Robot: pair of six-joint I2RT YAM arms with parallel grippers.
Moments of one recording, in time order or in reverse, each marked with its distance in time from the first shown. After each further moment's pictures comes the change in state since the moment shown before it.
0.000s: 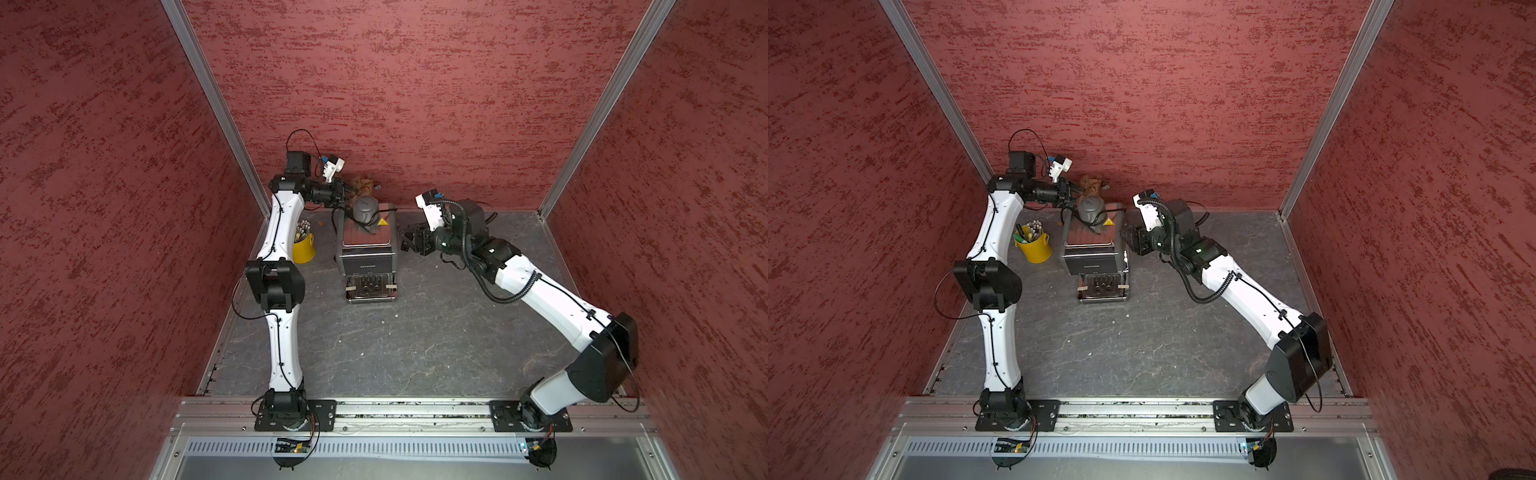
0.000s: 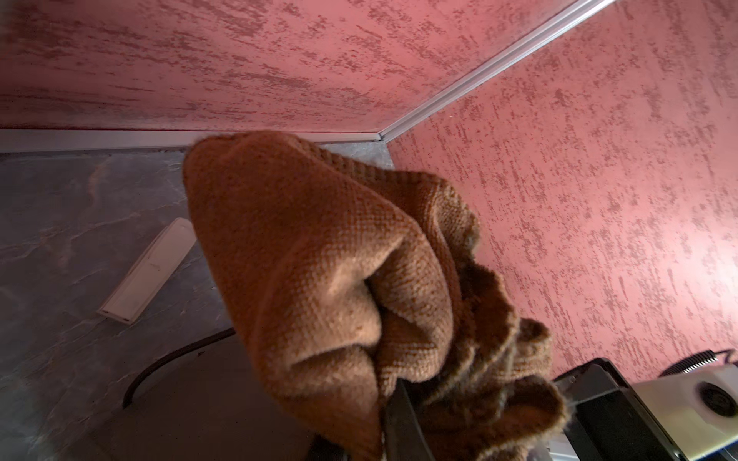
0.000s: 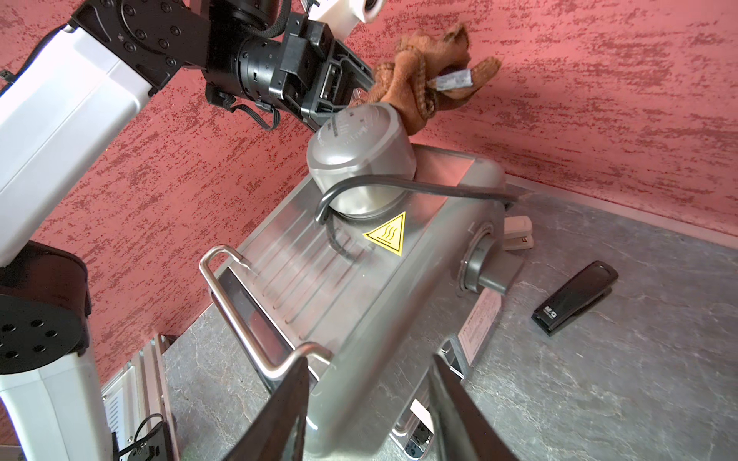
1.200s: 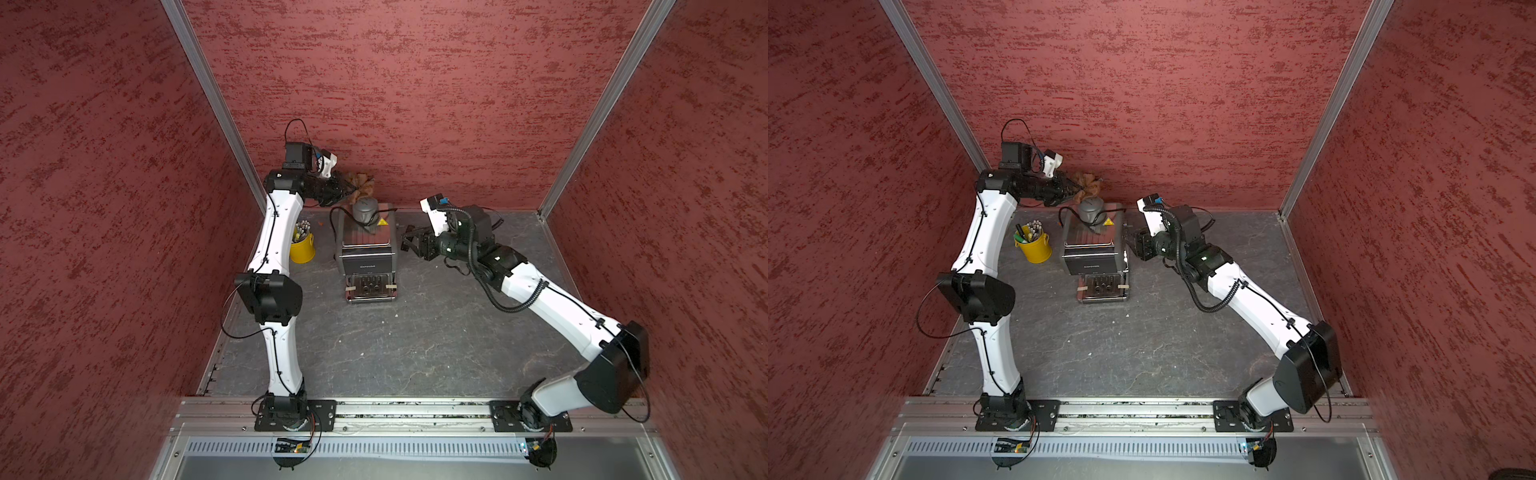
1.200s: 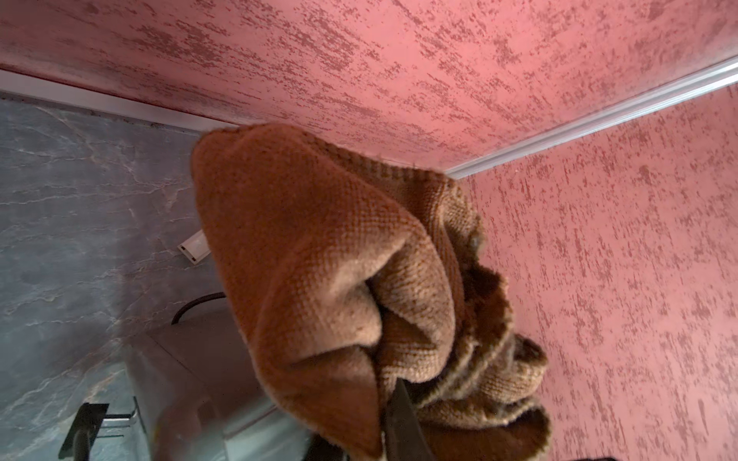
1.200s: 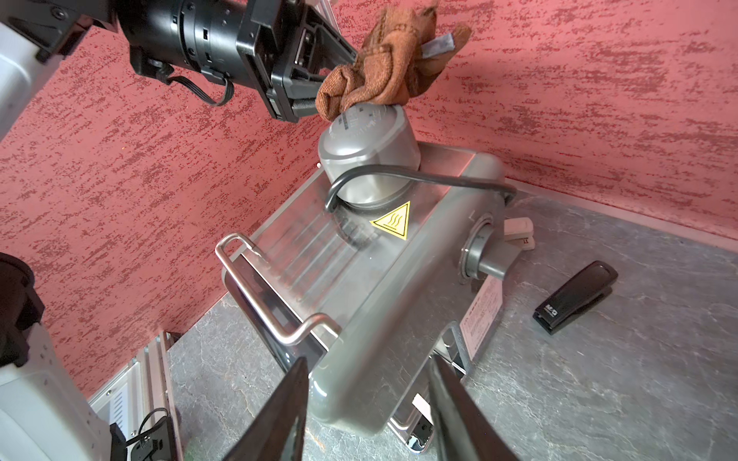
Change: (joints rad) left arm -0.045 -0.159 -0.048 -0.071 -0.302 -0.159; right arm 0.000 -0.068 -0.093 0.060 -0.011 0.000
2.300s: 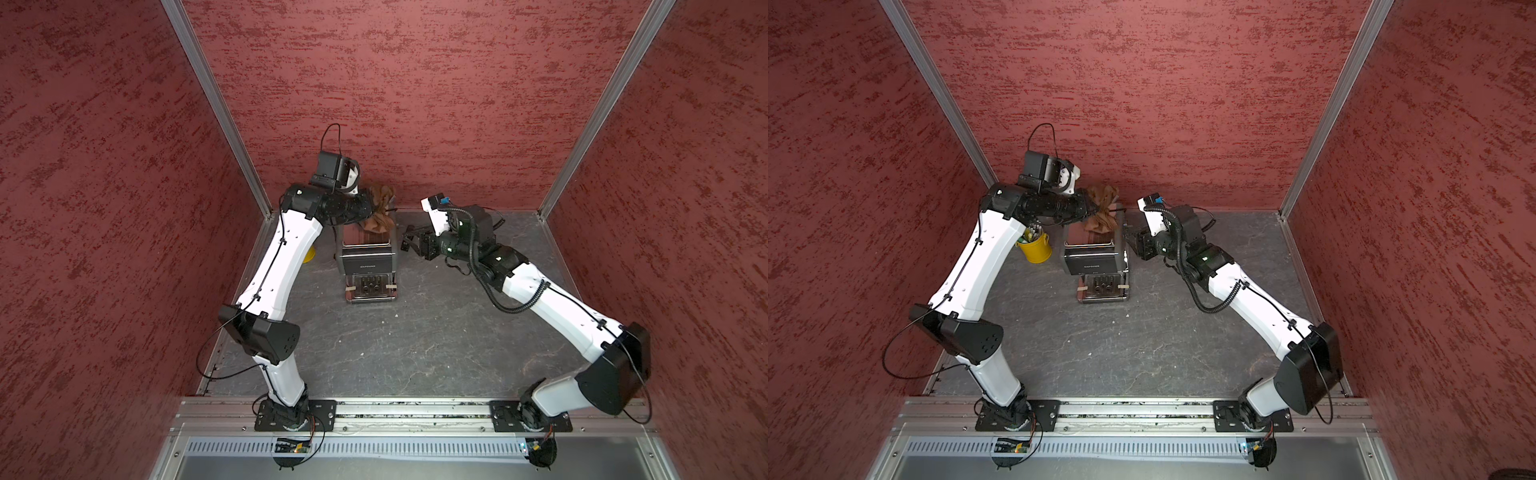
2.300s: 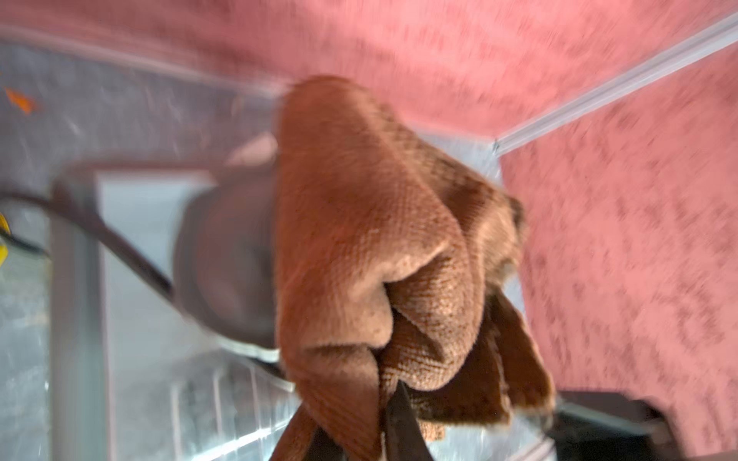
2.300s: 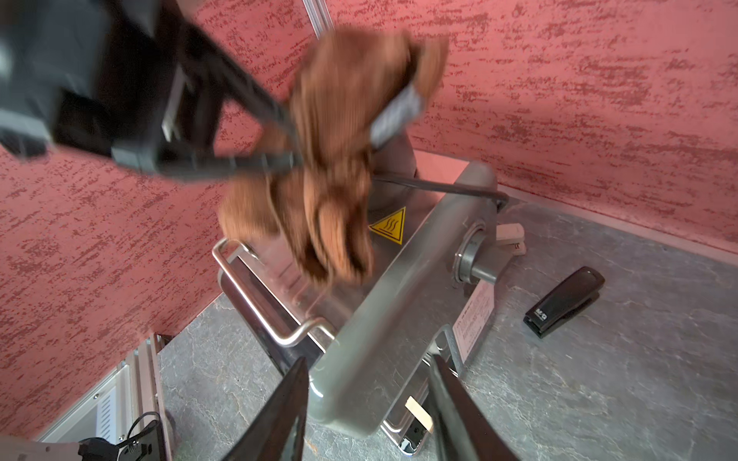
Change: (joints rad) left arm -0.287 -0.314 -0.214 -0.009 -0.462 -0.124; right arm 0.000 -0.002 0.000 0.000 0.017 -0.019
